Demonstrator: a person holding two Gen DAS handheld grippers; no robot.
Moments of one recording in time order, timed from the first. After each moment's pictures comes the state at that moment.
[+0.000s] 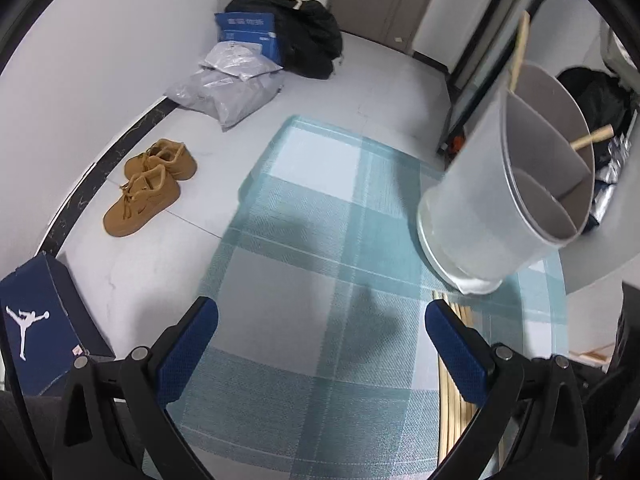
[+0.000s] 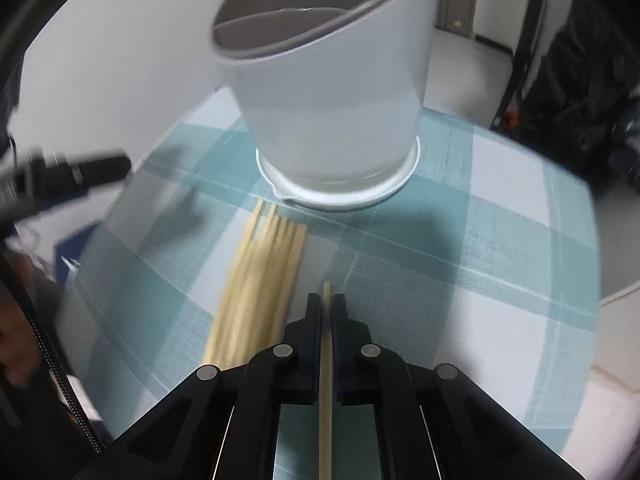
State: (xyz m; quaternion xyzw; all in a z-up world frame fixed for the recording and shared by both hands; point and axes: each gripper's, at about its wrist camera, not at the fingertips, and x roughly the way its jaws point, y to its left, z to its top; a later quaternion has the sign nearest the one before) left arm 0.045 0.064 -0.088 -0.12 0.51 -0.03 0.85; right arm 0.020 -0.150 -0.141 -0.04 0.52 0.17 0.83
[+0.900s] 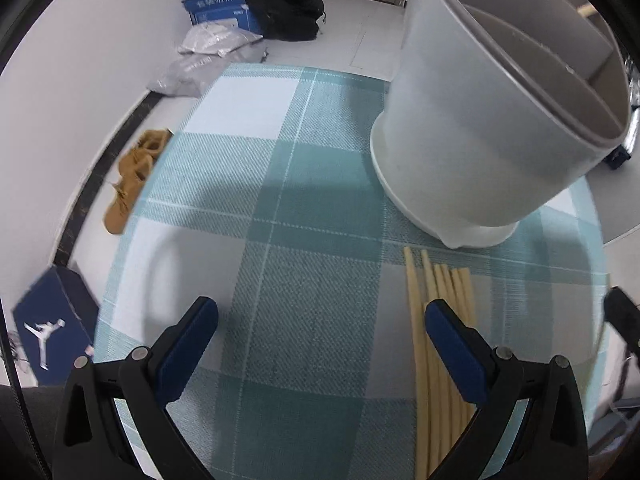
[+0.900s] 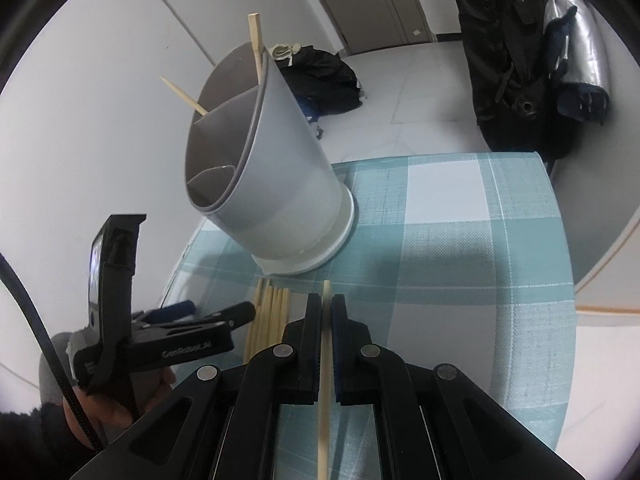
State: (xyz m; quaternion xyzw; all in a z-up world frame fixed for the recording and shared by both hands) left arm 0.058 0.003 -0.120 -0.02 0.57 0.00 0.82; right arm 0.008 -0.224 -0.094 0.13 0.45 0.17 0.87
